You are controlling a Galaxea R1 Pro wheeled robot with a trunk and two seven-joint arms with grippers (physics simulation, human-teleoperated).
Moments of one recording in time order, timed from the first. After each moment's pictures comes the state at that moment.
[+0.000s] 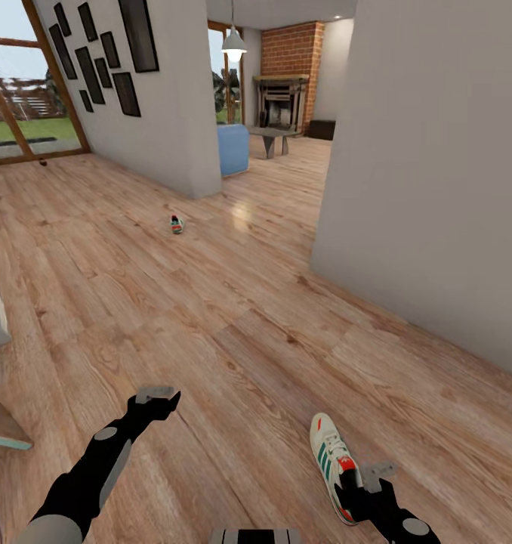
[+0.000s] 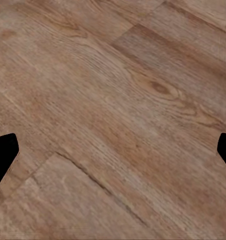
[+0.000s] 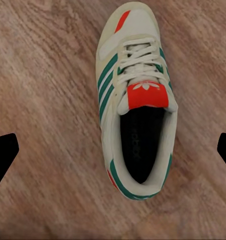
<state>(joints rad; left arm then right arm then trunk) -0.48 0.09 0.06 -0.83 0.01 0.09 -0.20 -0.13 -0.07 0.00 -1.02 0.09 0.24 0.16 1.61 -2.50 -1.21</state>
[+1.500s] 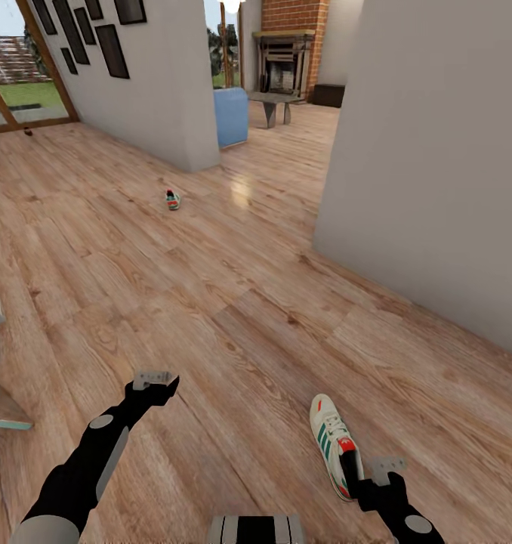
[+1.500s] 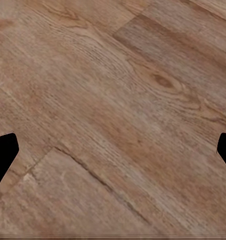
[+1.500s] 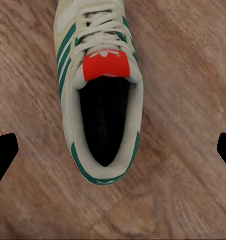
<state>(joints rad) -0.47 0.09 0.07 -0.98 0.02 0.16 -0.20 -0.13 -0.07 -0.01 -1.04 0.08 0.21 0.04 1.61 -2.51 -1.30</state>
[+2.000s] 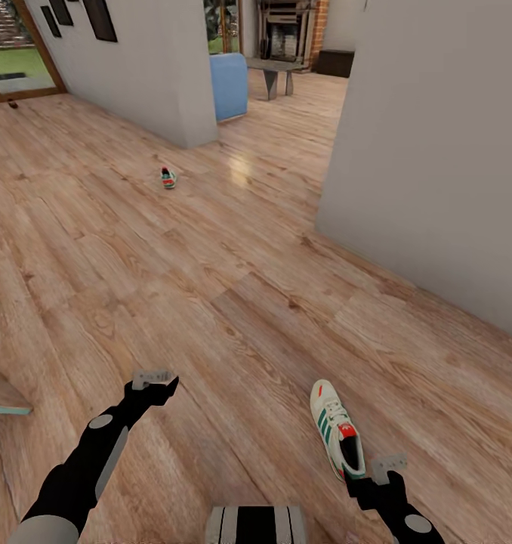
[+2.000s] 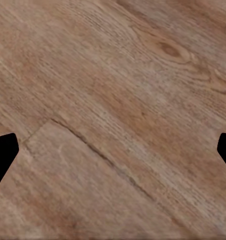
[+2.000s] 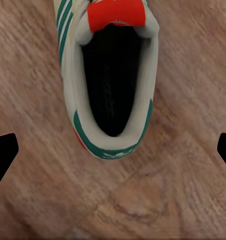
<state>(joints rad) -0.47 0.09 0.07 -0.99 0.02 0.16 -0.20 -0.13 -0.07 0.00 -1.05 0.08 0.20 0.04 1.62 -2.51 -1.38</state>
